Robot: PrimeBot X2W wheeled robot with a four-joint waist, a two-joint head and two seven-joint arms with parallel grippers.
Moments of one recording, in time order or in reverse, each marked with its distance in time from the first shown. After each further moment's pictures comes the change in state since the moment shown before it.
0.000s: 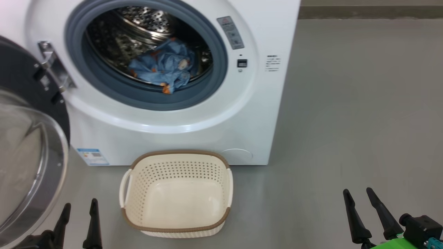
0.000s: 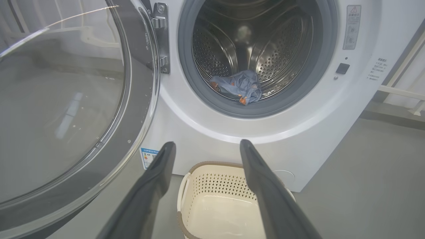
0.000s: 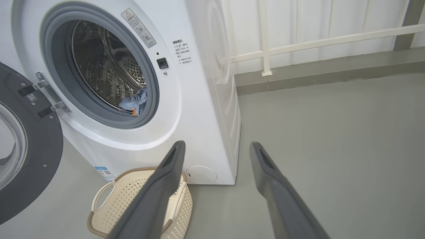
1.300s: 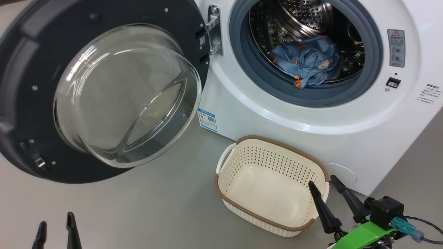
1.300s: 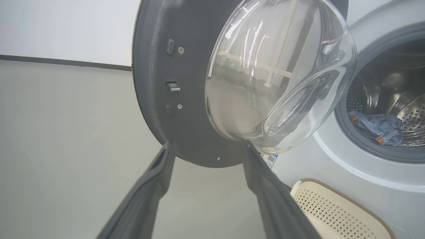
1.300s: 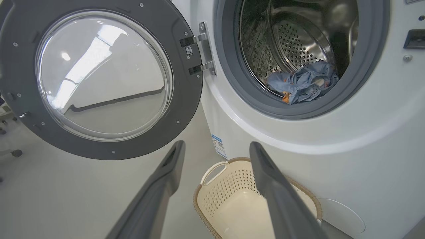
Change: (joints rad) left arm 0.098 -0.079 0.146 -0.099 0.000 0.000 0.000; right arm -0.131 -0.057 0.201 0.077 0.013 0.000 0.000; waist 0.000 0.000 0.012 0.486
